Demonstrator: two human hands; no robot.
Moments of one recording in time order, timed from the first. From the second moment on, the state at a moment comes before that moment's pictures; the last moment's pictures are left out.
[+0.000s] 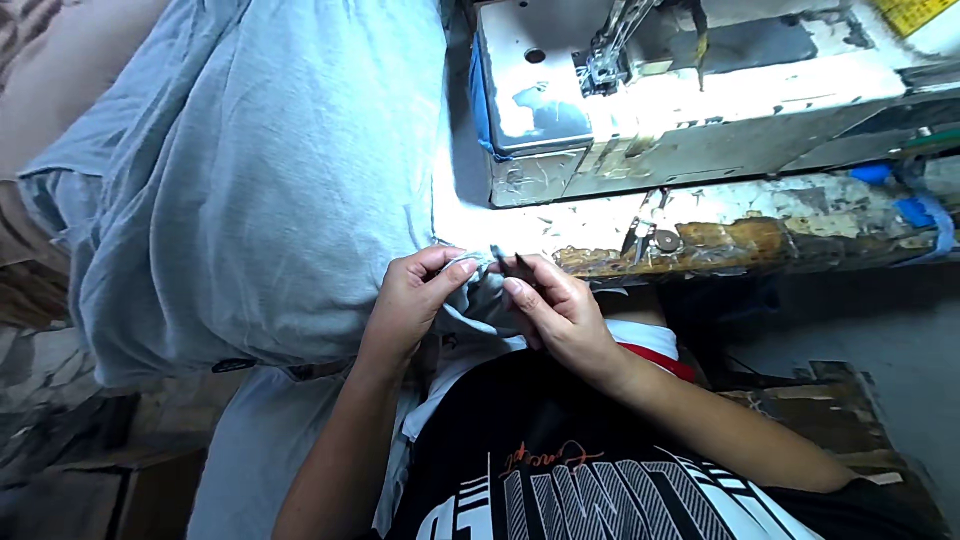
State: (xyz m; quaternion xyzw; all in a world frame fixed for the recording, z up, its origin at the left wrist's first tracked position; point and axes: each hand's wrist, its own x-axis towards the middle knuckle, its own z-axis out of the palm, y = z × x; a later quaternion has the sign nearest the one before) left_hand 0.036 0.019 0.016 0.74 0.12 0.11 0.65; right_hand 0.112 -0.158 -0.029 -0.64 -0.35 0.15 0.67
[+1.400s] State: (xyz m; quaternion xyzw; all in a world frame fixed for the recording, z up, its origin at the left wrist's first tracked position) left_hand 0.039 0.015 0.017 0.77 0.10 0.11 0.61; right_hand 0.115 -0.169 -0.022 -0.61 -0.29 0.31 0.66
